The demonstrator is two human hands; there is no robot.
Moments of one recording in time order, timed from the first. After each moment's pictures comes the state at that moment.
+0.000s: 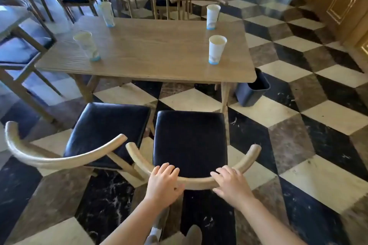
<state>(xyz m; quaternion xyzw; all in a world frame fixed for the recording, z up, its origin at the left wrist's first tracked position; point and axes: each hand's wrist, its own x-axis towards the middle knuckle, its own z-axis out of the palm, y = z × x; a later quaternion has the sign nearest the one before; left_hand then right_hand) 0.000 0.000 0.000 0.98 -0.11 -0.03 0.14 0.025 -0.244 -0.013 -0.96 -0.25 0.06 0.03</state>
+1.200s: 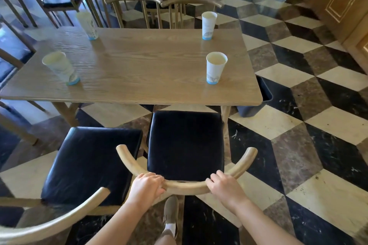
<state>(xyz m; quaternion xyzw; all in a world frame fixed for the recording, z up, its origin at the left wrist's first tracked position) 0.170 0.051 -0.006 0.98 -0.12 -0.06 0.13 0.190 -0.216 -0.011 -0.94 -0.32 0.07 0.01</state>
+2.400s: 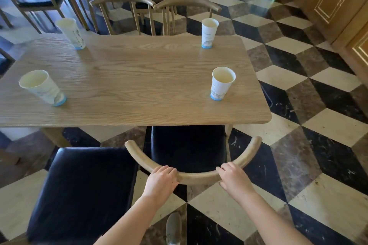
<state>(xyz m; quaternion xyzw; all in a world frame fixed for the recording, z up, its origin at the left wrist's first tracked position) 0.299 0.057 -0.021 0.97 -0.20 -0.06 0.12 0.307 -0.196 -0.008 -0.97 -0.19 0.14 0.00</state>
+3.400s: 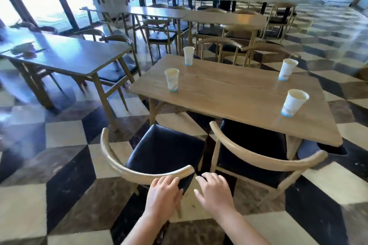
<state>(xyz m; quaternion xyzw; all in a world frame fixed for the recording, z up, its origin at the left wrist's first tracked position) -0.016 0.187 0.068 0.98 0.07 0.09 0.13 0.065 0.028 0.058 -0.94 -0.33 -0.02 0.12</state>
